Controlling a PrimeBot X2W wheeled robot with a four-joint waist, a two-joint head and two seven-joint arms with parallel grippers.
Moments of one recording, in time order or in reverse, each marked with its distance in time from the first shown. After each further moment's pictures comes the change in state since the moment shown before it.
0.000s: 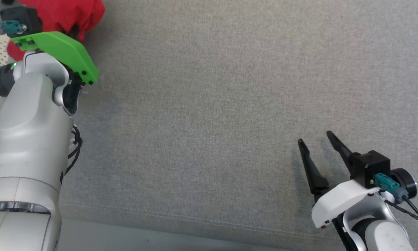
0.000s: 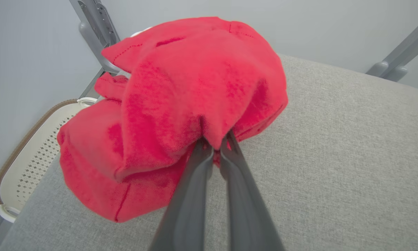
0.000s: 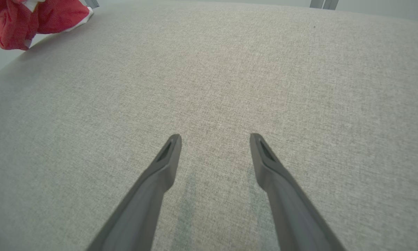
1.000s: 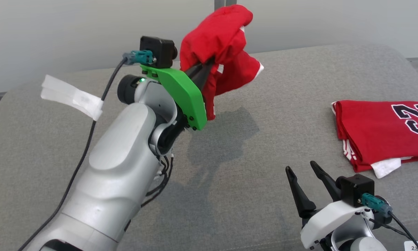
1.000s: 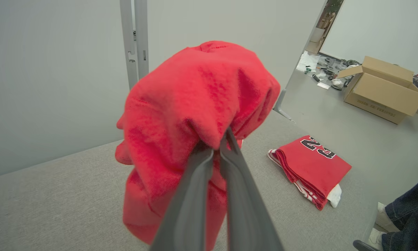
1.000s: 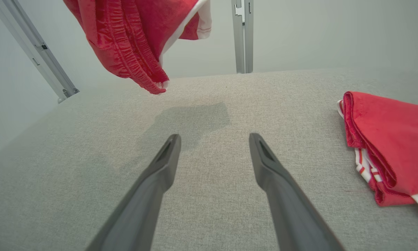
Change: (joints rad) left arm 0.245 -0.119 -0.363 -0.551 -0.232 -0.051 0.141; right arm 0.036 0.000 0.051 0.203 0.149 0.000 -0.124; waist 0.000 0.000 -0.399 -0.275
